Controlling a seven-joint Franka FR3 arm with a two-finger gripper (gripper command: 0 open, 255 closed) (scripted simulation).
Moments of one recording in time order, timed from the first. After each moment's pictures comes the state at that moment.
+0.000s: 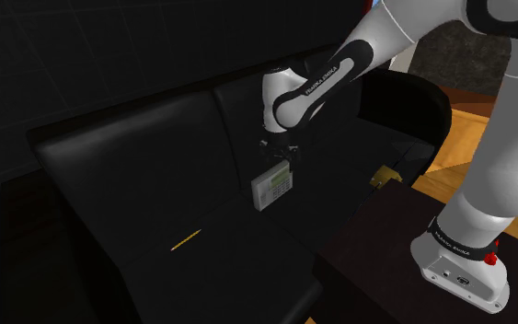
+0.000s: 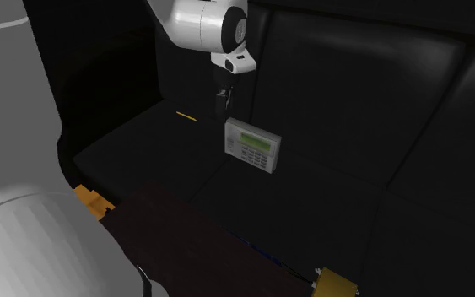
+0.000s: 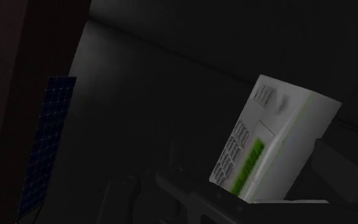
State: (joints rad) arm -0.06 0.22 0.35 -2.21 -0.06 2.35 1.48
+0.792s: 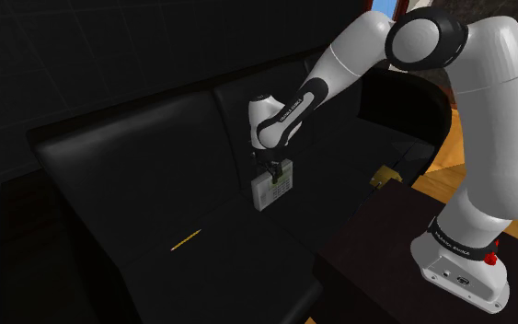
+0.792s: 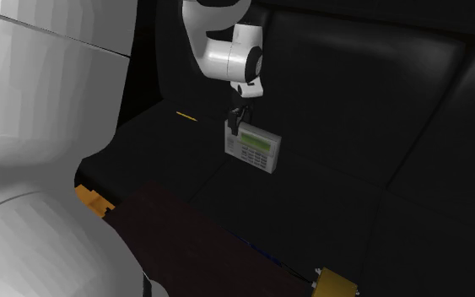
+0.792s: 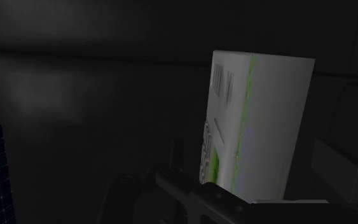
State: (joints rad) arm 0.03 0.59 0.23 -1.93 -0.16 2.43 1.81
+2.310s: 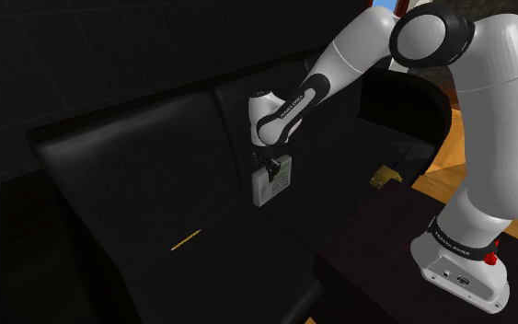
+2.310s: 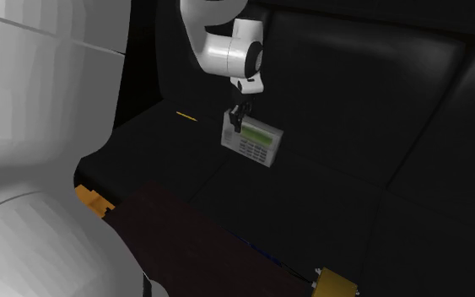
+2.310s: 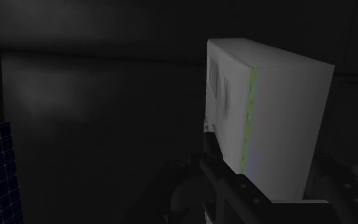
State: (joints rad) arm 0.02 0.56 0.23 -1.93 -0.15 2.40 1.80
